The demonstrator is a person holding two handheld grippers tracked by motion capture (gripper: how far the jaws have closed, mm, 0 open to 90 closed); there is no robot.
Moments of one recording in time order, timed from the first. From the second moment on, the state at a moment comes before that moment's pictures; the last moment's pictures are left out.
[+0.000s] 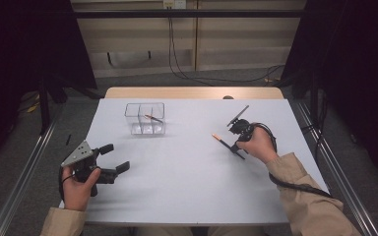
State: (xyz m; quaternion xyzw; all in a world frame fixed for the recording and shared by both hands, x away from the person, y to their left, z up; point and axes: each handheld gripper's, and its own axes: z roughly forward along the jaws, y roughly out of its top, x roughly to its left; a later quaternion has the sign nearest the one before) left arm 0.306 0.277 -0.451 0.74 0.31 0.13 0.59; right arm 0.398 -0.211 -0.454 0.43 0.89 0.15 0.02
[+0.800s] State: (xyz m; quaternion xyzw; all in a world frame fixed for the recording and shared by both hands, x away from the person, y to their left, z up) left arm 0.307 0.276 -0.449 0.74 0.31 0.13 0.59; right arm 0.379 -0.237 -0.443 0.45 0.82 0.34 0.07
